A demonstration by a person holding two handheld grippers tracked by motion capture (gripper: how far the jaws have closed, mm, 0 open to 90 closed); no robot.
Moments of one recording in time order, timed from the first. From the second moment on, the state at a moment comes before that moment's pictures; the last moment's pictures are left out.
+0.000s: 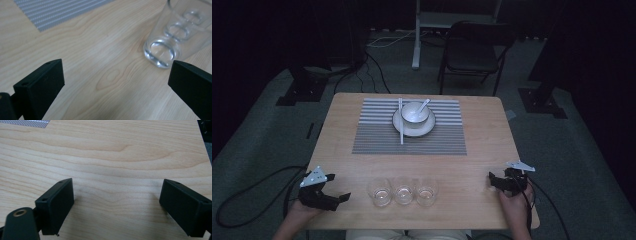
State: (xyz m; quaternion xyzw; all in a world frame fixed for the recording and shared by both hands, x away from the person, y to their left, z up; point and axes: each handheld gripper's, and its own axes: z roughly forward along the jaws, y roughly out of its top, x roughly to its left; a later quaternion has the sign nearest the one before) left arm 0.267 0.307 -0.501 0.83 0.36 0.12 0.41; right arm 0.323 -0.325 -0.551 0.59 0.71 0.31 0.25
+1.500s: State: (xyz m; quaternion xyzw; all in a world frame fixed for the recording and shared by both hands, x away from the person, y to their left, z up) left arm 0.291 0.166 -0.463 0.89 0.19 0.06 0.40; right arm 0.323 -0.325 -0.551 0.59 0.71 0.31 0.25
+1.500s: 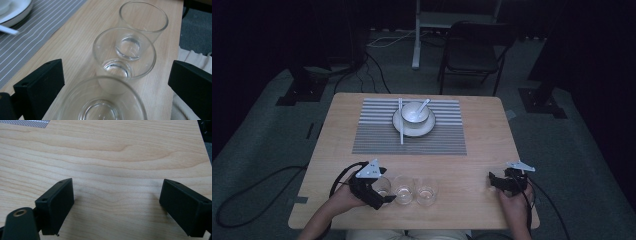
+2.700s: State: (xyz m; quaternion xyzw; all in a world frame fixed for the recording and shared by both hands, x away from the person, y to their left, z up) left arm 0.300 0.100 -0.470 0.96 0.14 0.08 0.23; right arm 0.323 -0.325 -0.551 0.59 0.71 0.31 0.25
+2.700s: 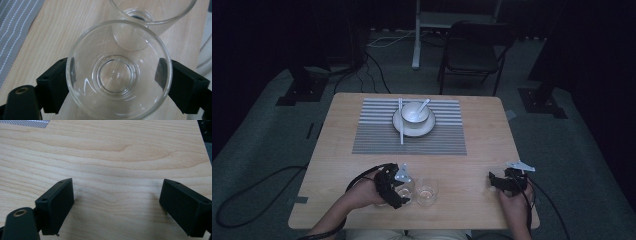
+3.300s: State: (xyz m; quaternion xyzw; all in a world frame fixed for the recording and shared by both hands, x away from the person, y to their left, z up) left arm 0.307 0.099 -0.467 0.96 0.16 0.08 0.23; right arm 0.323 -0.325 -0.551 0.59 0.71 0.31 0.25
